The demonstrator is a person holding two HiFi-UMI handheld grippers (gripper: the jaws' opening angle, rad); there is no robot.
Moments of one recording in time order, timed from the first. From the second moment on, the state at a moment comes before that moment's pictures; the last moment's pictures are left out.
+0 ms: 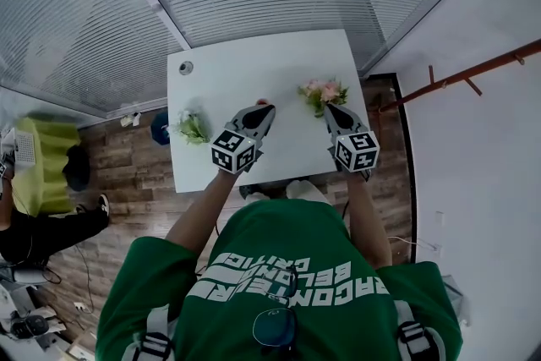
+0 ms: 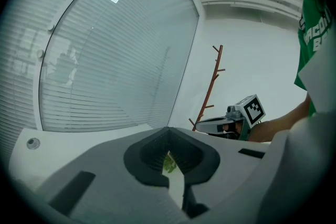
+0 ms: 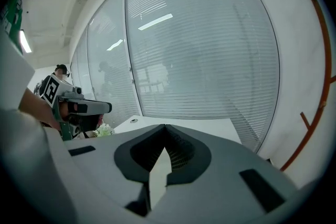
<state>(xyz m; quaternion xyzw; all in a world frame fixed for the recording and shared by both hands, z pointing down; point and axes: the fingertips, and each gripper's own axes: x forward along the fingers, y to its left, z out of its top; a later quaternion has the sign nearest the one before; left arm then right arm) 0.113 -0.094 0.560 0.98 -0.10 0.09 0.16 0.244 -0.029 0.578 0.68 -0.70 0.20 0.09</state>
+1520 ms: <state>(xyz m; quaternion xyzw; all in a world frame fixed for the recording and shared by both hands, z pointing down) 0.202 -0.078 0.617 0.96 -0.10 0.16 0.20 0.347 -0.078 0.740 0.63 -0.66 0.33 0.23</state>
